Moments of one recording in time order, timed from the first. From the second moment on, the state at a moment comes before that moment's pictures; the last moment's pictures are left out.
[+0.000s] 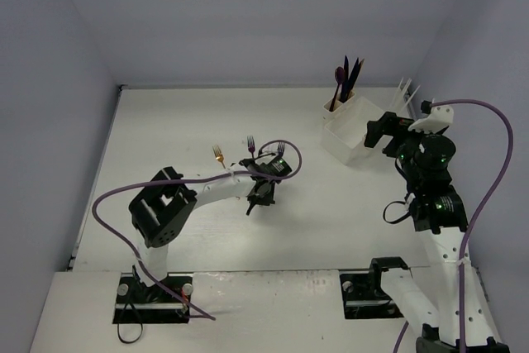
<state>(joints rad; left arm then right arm) -0.91 1.88 1.29 -0.65 -0.26 -0.74 0.06 0.77 0.96 -0.33 0.04 0.24</state>
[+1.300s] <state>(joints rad) -1.03 1.39 1.24 -0.13 -0.16 -0.27 0.13 1.23 1.31 -0.34 -0.67 0.42</state>
